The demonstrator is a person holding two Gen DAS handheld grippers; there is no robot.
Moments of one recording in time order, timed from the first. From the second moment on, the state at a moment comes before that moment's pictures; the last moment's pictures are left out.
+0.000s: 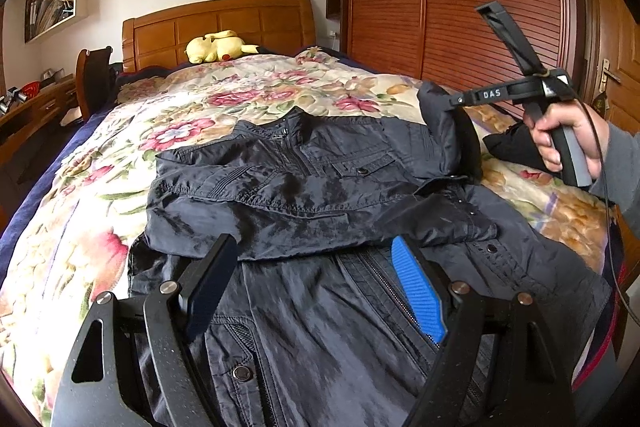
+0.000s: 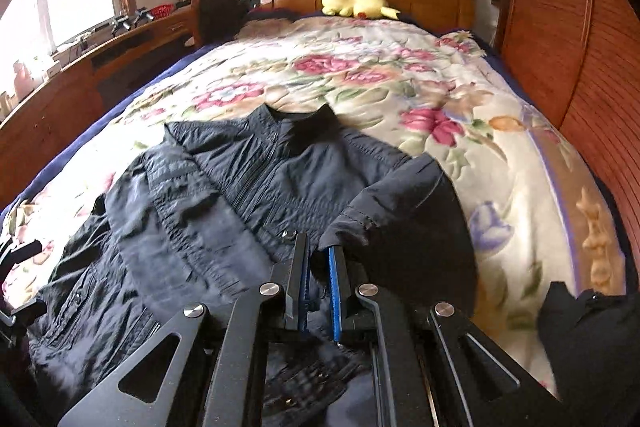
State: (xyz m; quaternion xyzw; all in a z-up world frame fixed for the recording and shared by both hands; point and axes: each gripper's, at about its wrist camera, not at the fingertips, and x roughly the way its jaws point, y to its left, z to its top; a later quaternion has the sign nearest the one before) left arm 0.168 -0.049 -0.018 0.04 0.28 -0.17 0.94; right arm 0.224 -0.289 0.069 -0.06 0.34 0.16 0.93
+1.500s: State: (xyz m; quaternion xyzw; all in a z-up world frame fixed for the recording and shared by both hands) left arm 0.171 -0.053 -0.021 0.05 0.28 -0.17 0.94; right arm 0.257 -0.357 0.050 -0.04 0.34 0.05 0.94
